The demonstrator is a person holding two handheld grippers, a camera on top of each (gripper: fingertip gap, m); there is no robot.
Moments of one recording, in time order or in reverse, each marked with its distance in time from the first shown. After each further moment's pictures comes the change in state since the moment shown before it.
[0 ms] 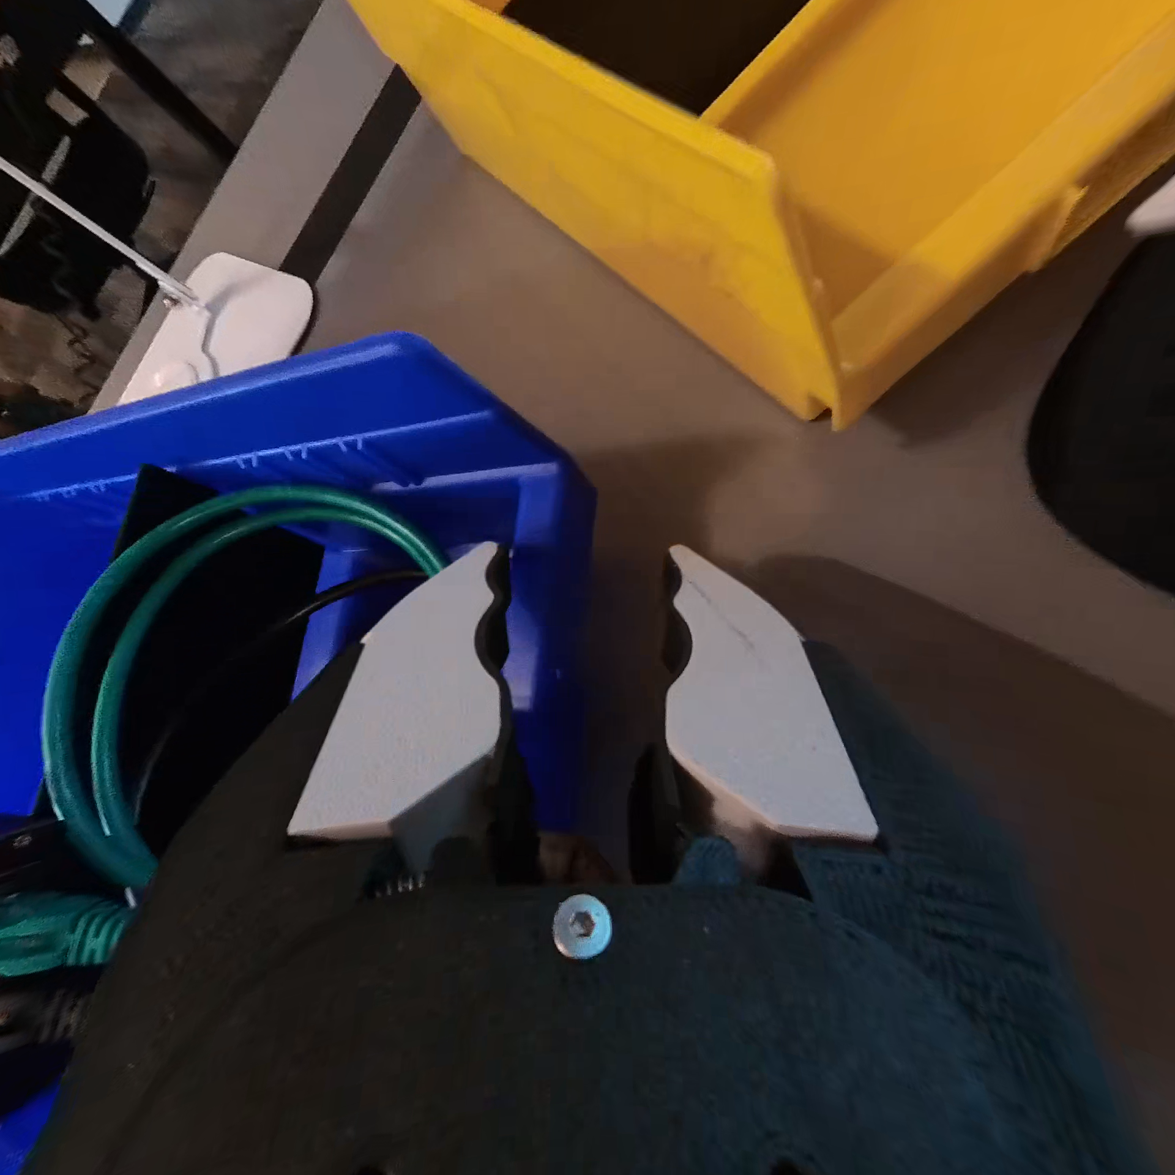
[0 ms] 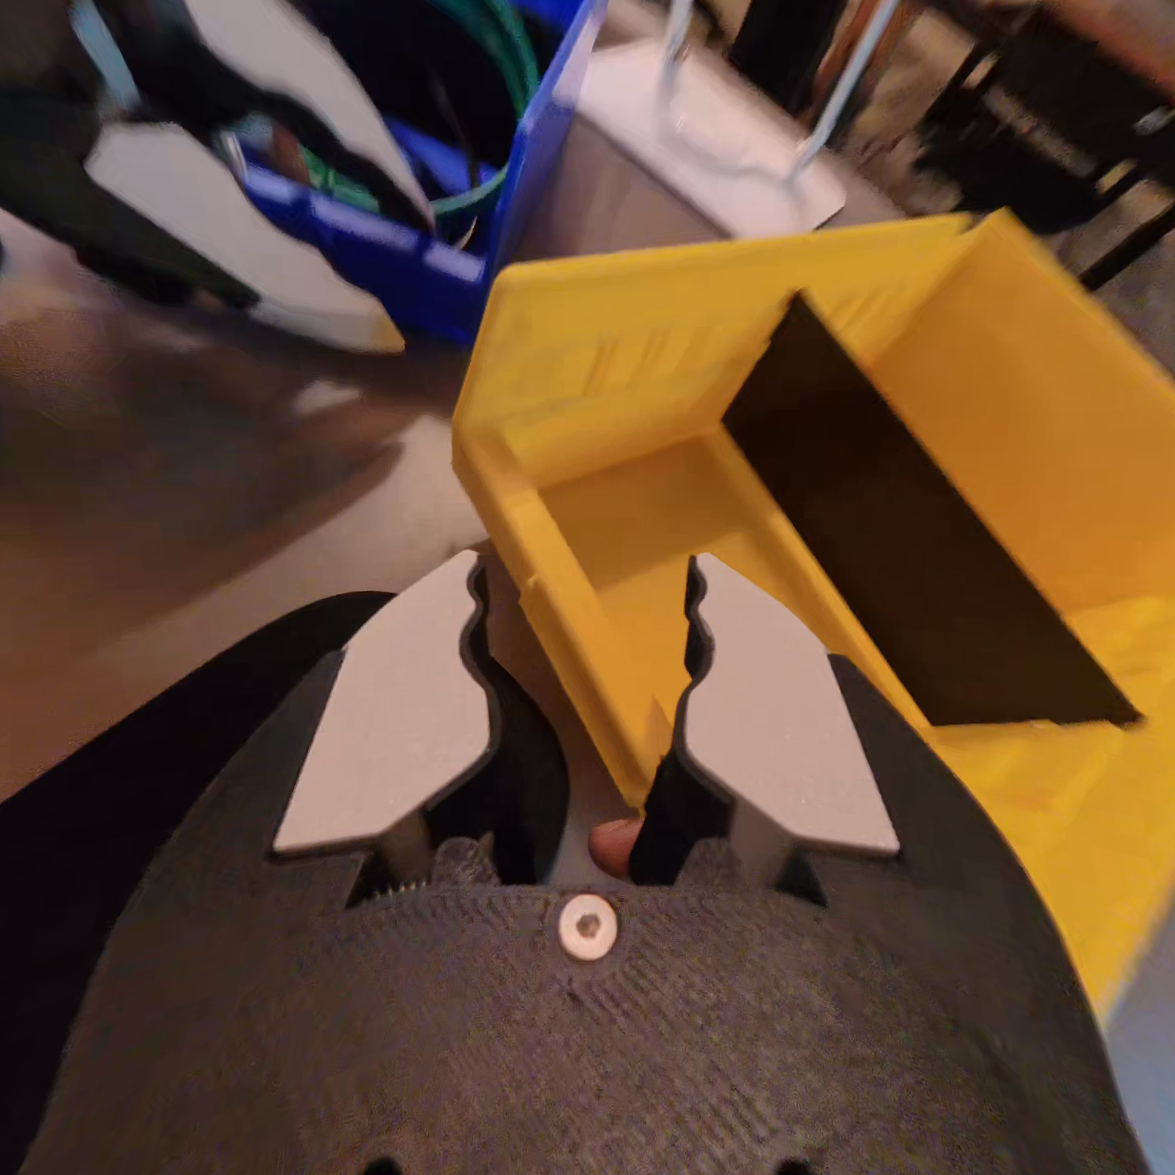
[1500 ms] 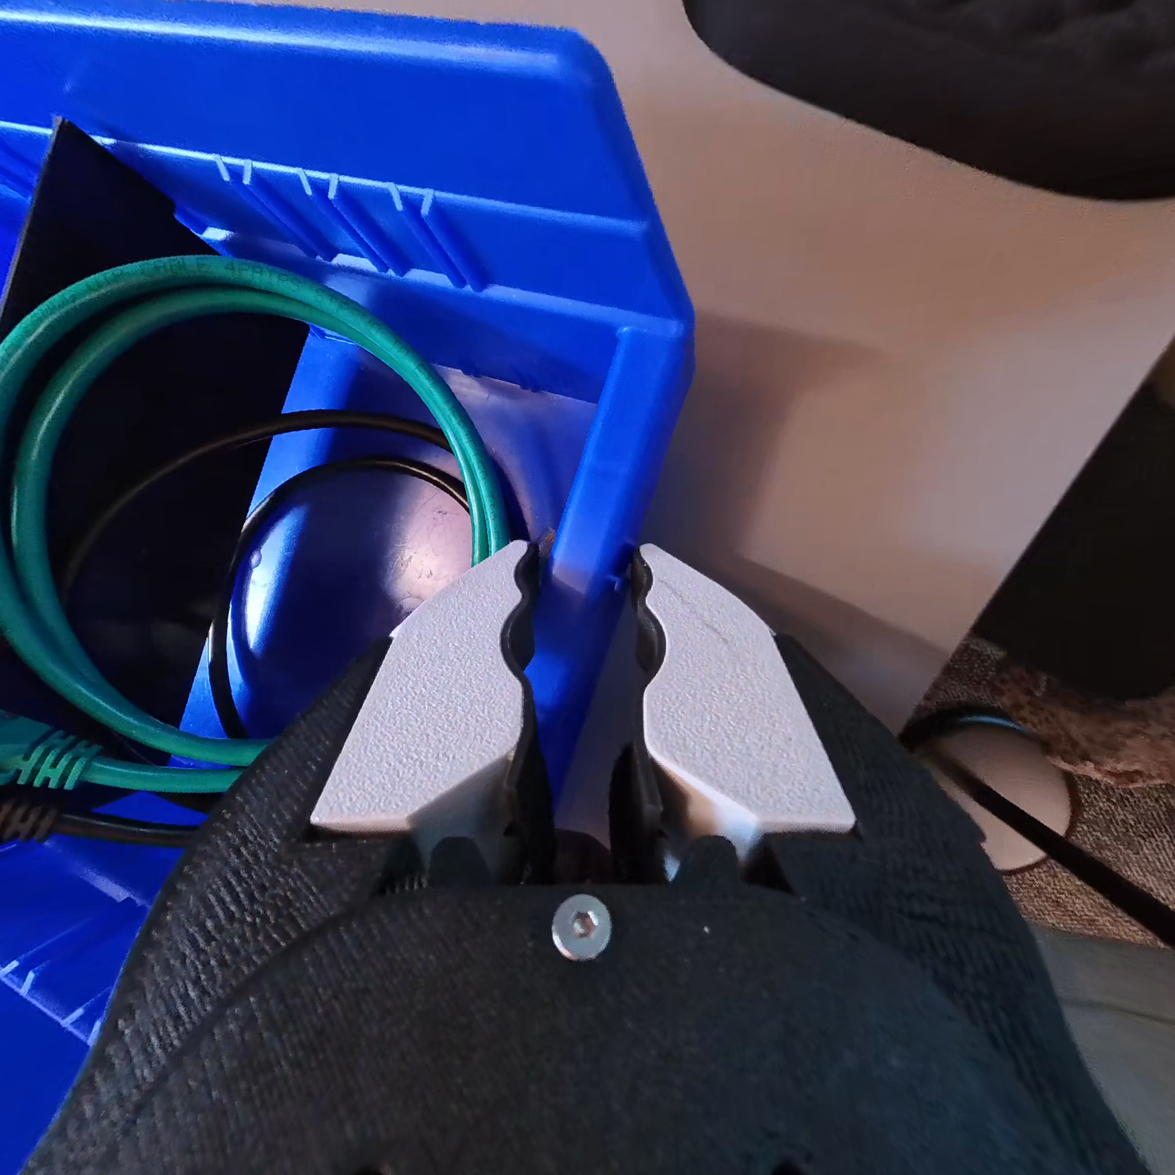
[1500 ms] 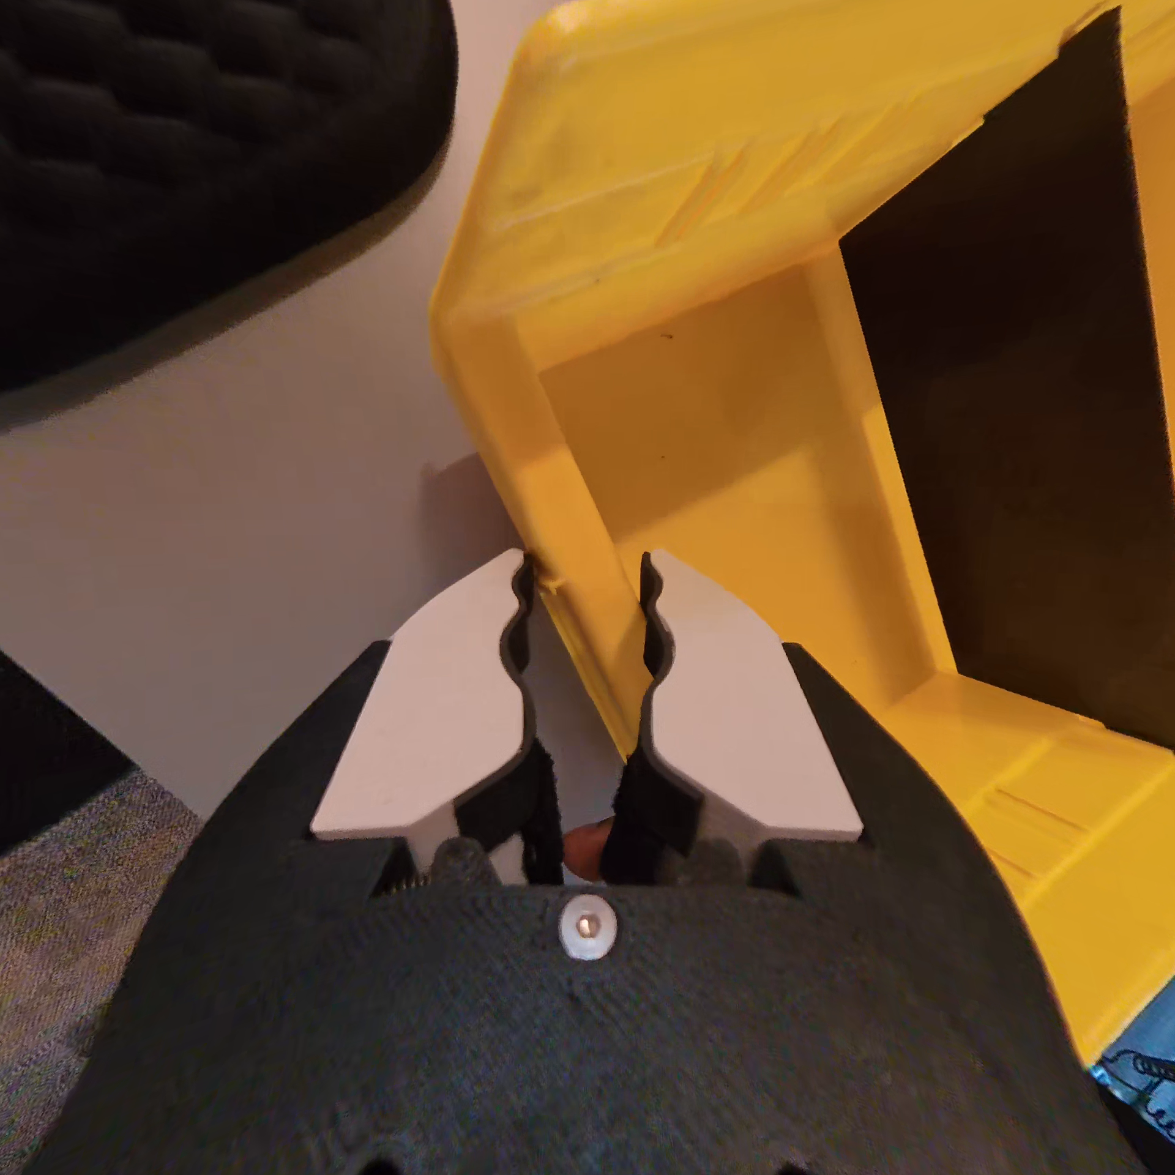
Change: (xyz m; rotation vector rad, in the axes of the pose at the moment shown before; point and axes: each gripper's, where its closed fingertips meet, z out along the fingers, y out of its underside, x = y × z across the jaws) left arm -0.064 0.325 -0.276 -0.202 0.157 -0.073; right arm 0.057 0.151 -0.112 -0.451 -0.128 -0.201
